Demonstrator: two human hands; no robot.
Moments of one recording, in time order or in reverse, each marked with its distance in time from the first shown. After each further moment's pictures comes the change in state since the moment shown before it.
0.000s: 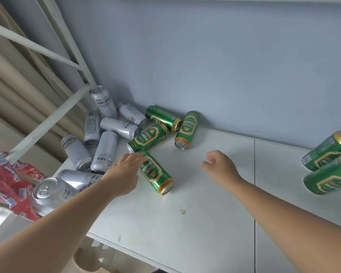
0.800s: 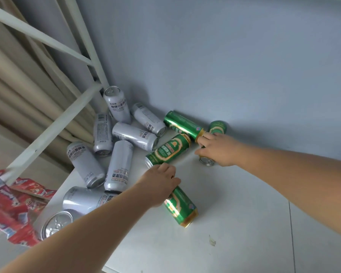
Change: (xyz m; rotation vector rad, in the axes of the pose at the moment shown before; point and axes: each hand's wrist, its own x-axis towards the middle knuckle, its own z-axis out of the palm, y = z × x) left_hand 0.069 -0.019 0.005 0.386 -0.047 0.451; right_hand 0.135 -0.106 0.013 -1.380 -0.410 -0.863
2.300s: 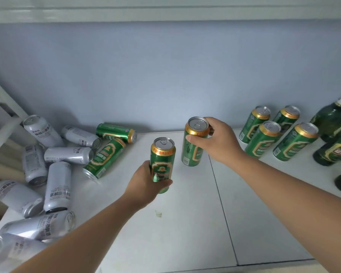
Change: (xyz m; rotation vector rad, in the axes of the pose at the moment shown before) left_hand 0.002 0.154 -0.067 -1.088 0.234 -0.317; right_hand -0.244 -0.065 0.014 1.262 0.938 1.033
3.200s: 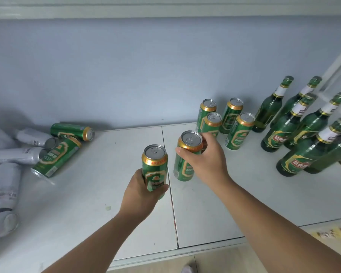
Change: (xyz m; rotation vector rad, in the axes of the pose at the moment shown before) left_hand -0.062 0.074 0.135 -0.072 0.075 -0.009; right_hand -0.098 0.065 -0.096 0.146 0.235 0.200
